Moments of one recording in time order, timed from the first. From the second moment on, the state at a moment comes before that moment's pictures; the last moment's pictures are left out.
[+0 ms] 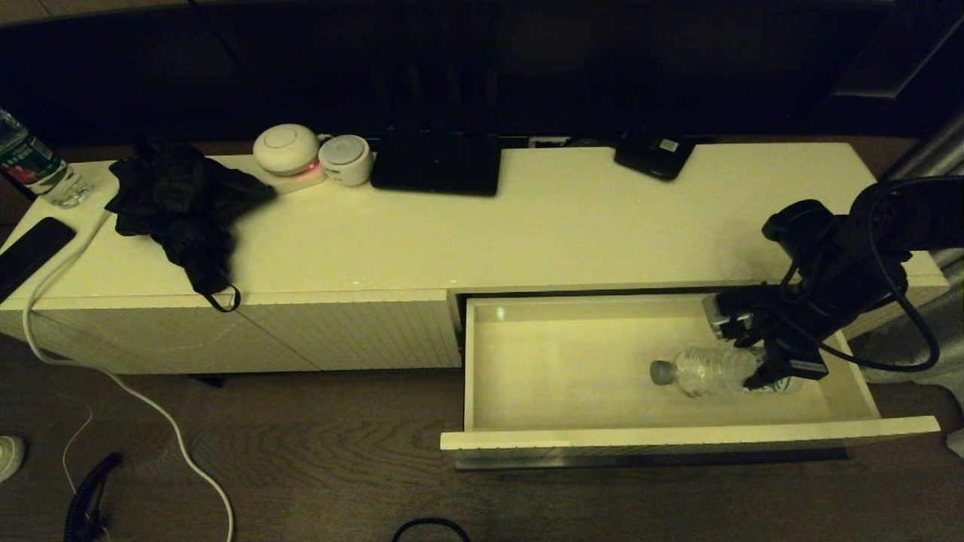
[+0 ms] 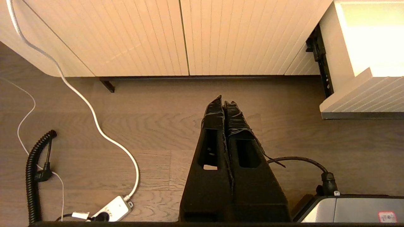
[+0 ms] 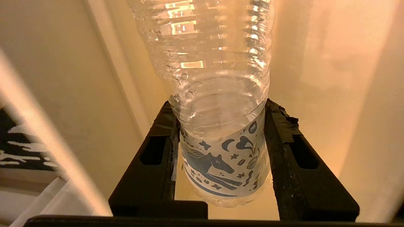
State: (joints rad) left arm 0.00 0.00 0.00 0.00 0.00 -0.01; right arm 0.01 2.05 -1.70 0.86 0.12 -1.36
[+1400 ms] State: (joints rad) left arm 0.00 0.00 0.00 0.00 0.00 -0.01; right arm 0.02 1.50 -1.56 0.59 0.31 -0.71
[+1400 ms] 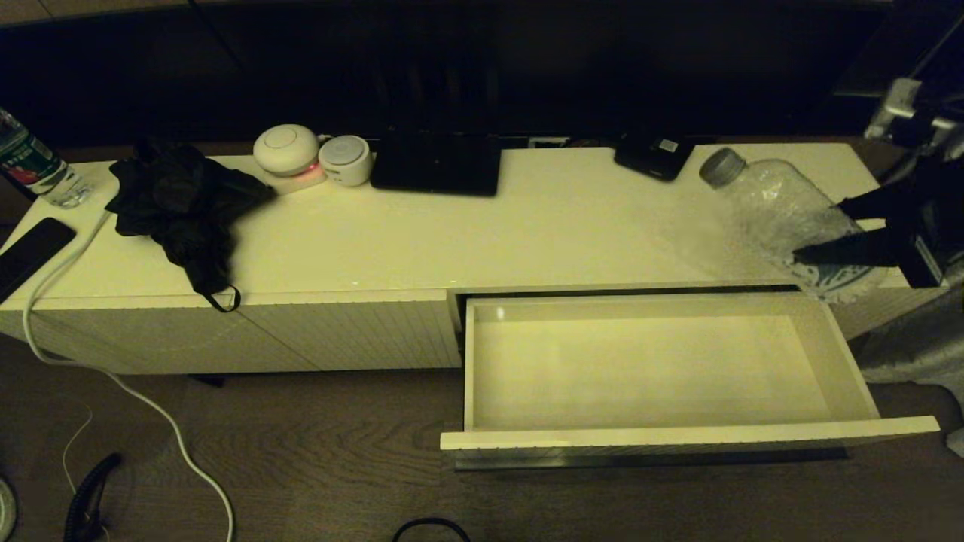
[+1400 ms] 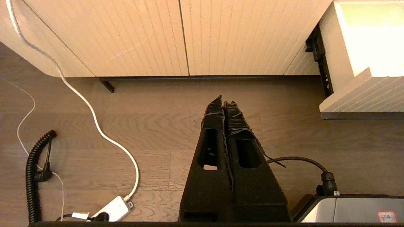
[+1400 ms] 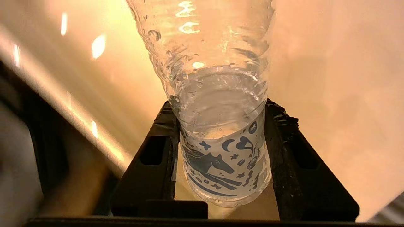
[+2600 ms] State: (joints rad) left arm 0.00 0.00 0.00 0.00 0.00 -0.01; right arm 0.18 1.88 -1.55 -0.44 -0.56 -0.03
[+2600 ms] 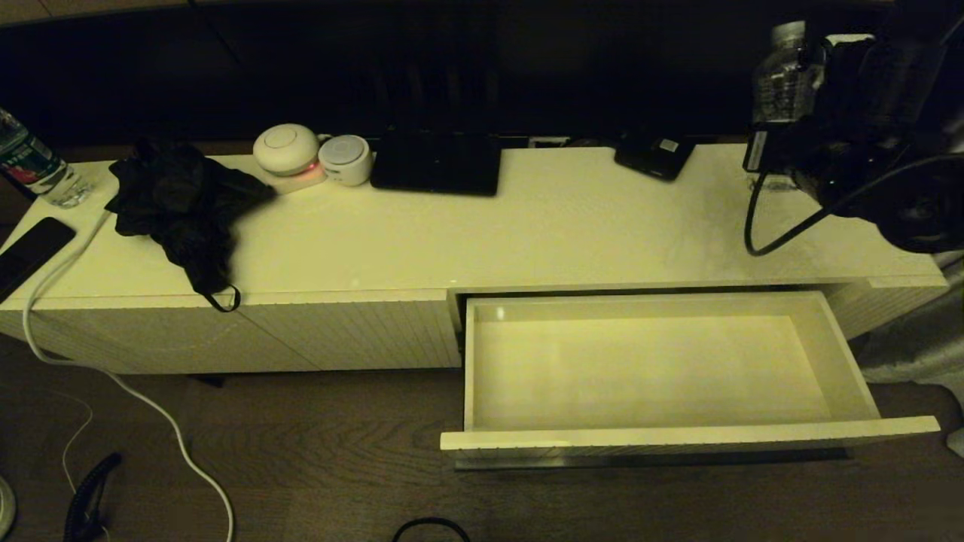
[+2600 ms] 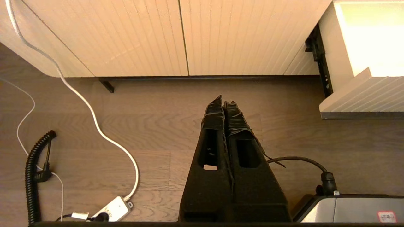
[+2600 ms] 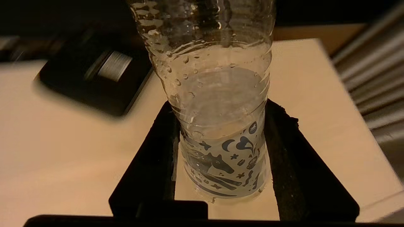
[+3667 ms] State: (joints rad) left arm 0.00 0.00 0.00 0.00 0.00 -0.01; right arm 0.20 2.22 -1.63 -1.09 -0.85 0.04
